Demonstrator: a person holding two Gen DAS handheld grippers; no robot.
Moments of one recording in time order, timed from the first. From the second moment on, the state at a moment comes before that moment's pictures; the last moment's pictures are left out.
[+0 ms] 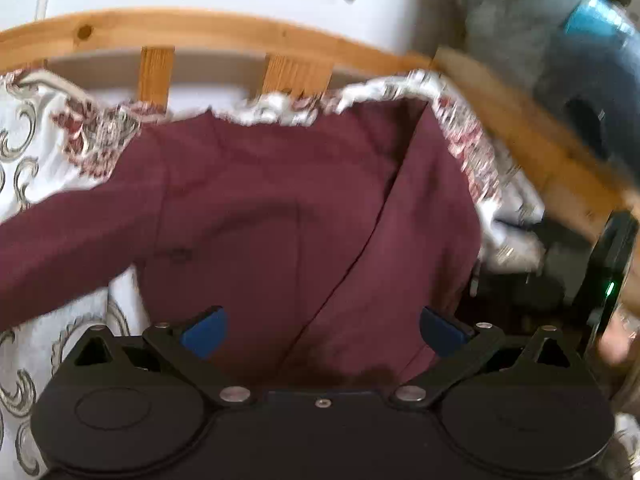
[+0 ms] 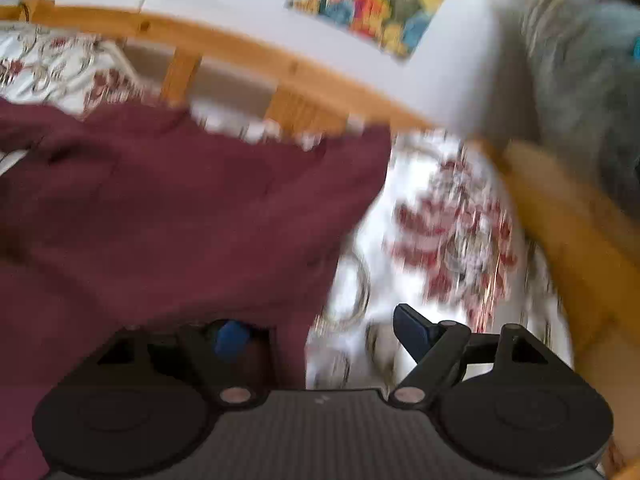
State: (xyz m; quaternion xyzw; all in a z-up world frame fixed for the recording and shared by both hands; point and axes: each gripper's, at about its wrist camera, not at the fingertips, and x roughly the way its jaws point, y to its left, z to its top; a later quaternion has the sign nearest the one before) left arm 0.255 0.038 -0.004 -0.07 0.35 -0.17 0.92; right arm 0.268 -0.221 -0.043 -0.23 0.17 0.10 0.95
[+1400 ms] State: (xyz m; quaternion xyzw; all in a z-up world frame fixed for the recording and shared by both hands) left arm 0.252 0.031 -0.023 -0.01 0.37 -0.18 0.91; right arm 0.302 -0.206 -0.034 -0.34 0.13 0.18 0.91
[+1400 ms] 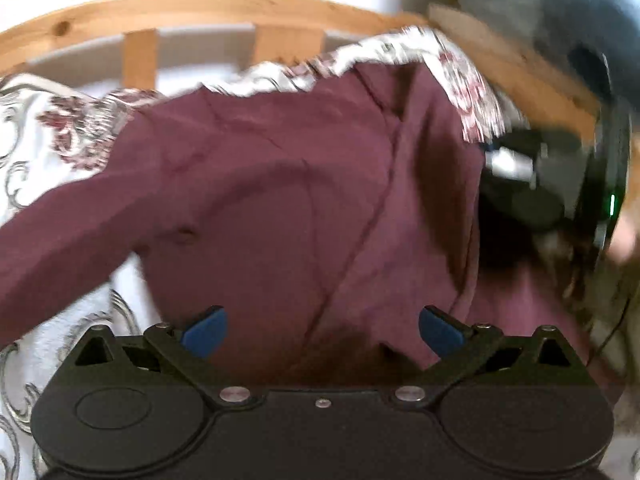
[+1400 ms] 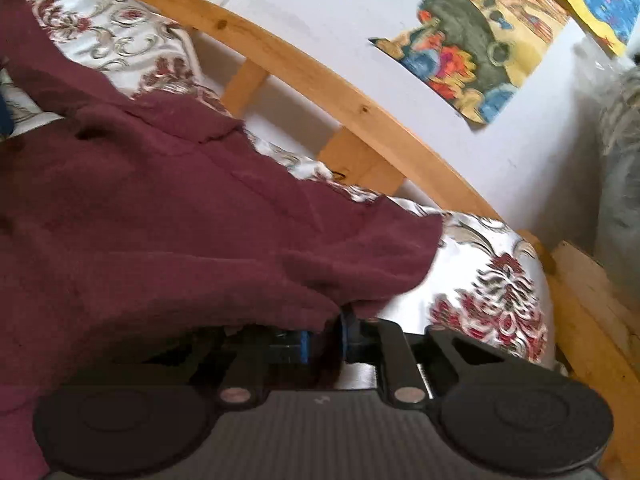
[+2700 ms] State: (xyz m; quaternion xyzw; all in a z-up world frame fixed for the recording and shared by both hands) left arm 0.243 0.045 -0.051 -0.03 0.42 -0.14 0.89; right arm 0.400 -0.303 0.030 0.01 0.28 0.11 0.95
